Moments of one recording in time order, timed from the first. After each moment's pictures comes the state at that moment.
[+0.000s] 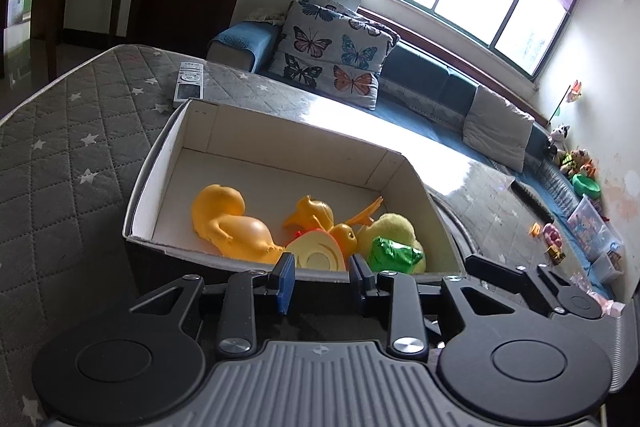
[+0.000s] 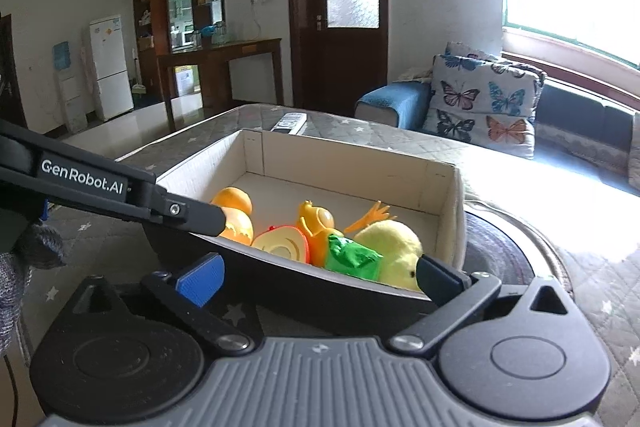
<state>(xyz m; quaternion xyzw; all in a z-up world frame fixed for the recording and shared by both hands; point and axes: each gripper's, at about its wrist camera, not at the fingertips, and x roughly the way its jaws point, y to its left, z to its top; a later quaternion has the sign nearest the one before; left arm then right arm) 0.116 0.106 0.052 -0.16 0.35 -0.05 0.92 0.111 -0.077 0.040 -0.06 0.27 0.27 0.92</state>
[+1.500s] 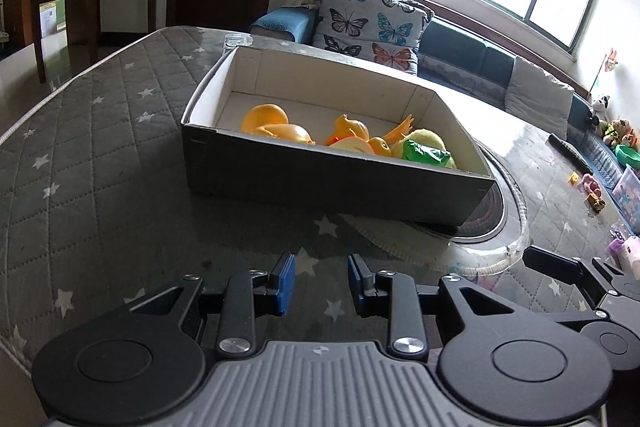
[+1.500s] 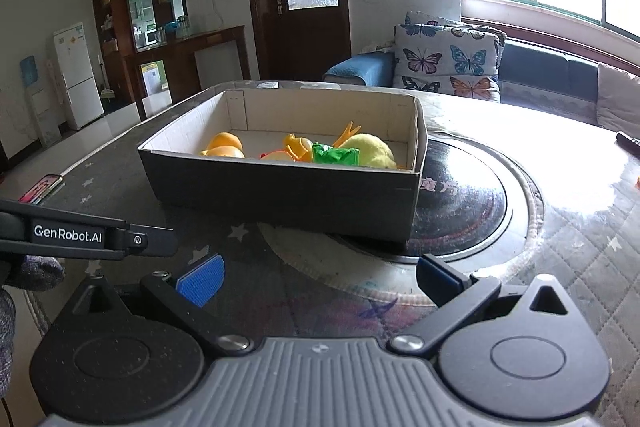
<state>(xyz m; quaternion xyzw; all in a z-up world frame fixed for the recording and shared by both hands) 0.043 0.082 0.022 -0.12 0.37 0.02 0.92 0.054 -0.102 0.015 -0.03 0.31 0.21 0.93</state>
